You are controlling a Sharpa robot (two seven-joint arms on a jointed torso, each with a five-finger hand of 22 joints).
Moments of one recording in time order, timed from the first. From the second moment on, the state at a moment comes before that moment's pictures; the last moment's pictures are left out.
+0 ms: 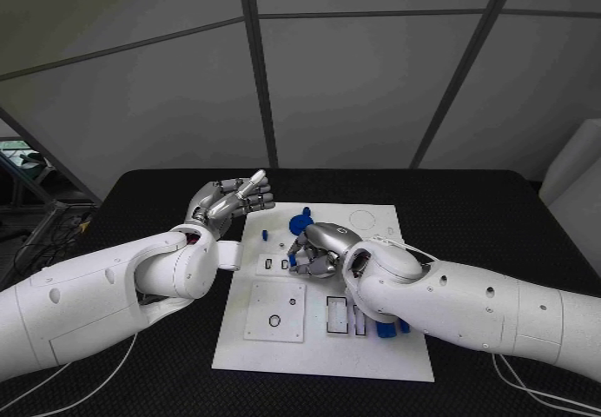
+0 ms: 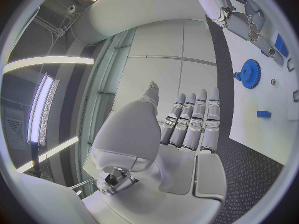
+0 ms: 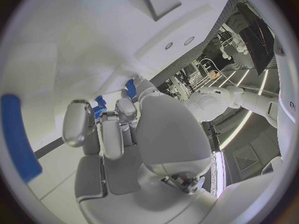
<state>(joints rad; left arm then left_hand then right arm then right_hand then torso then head) 1.08 -0.88 0.08 1.60 0.04 -0.49 0.45 1.33 0.02 -0.02 0.15 0.10 0.90 0.23 0.08 0.07 0.89 0.20 0.10 0.06 0.92 0.17 0.13 0.07 0.20 0.73 0.28 0.35 0.15 1.09 -0.52 -0.02 1.46 -1.51 -0.34 -0.28 1.42 -0.09 0.10 0.15 0.22 1.00 0.15 0.08 0.07 1.31 0.06 1.13 1.16 1.47 -0.02 1.50 1.31 0.07 1.35 0.09 1.38 1.22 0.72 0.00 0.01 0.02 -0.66</state>
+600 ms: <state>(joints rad) 1.08 -0.88 0.08 1.60 0.04 -0.49 0.45 1.33 0.02 -0.02 0.15 0.10 0.90 0.23 0.08 0.07 0.89 0.20 0.10 0.06 0.92 0.17 0.13 0.07 0.20 0.73 0.28 0.35 0.15 1.09 -0.52 -0.03 1.47 -1.51 -0.36 -0.28 1.41 -0.16 0.02 0.23 0.22 0.88 0.17 0.06 0.06 1.24 0.08 1.06 1.07 1.46 0.00 1.48 1.31 0.07 1.32 0.11 1.35 1.19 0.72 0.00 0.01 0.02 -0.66</state>
